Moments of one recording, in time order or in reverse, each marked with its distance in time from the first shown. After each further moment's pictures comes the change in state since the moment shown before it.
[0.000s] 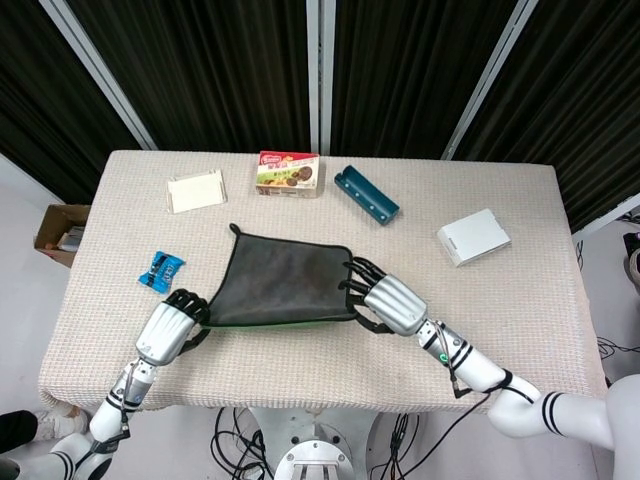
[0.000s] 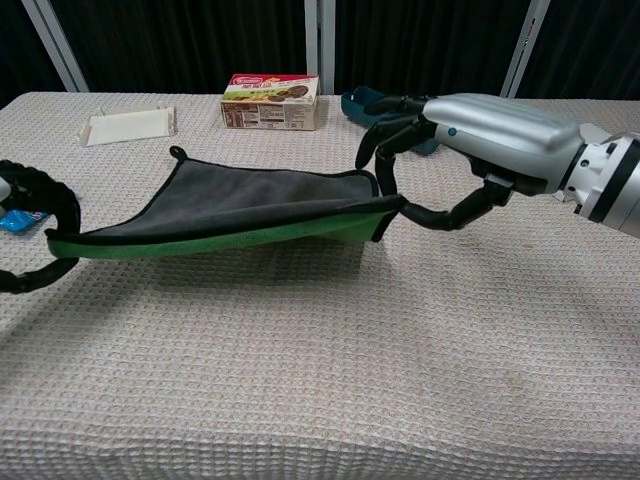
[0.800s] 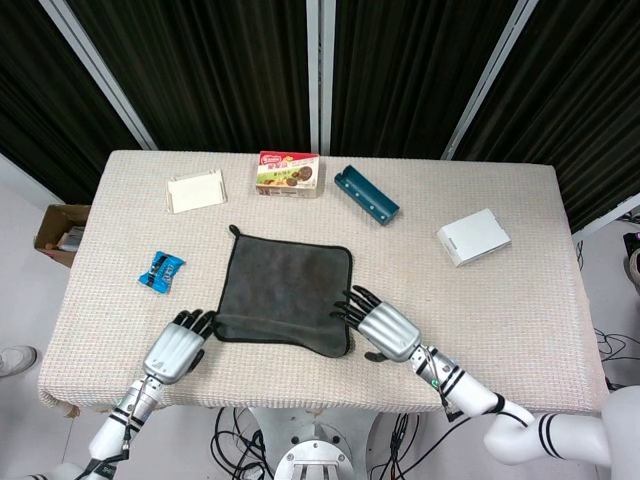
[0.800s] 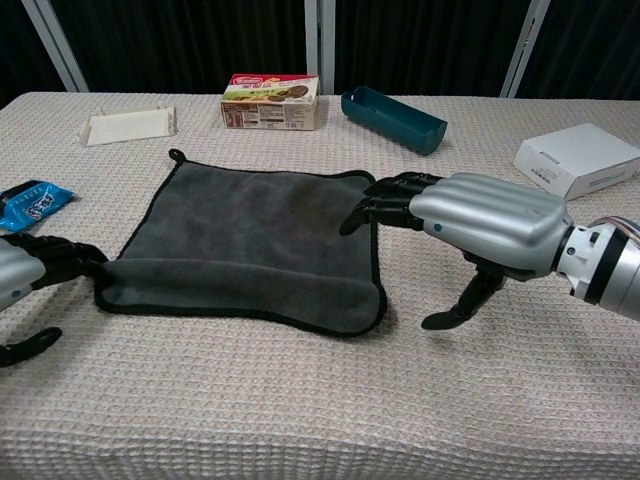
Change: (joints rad) left arm 0.024 0.193 0.019 -0.490 -0.142 -0.322 0.476; right arm -0.068 -0.039 -0.040 -0.096 0.043 -0.082 -0.254
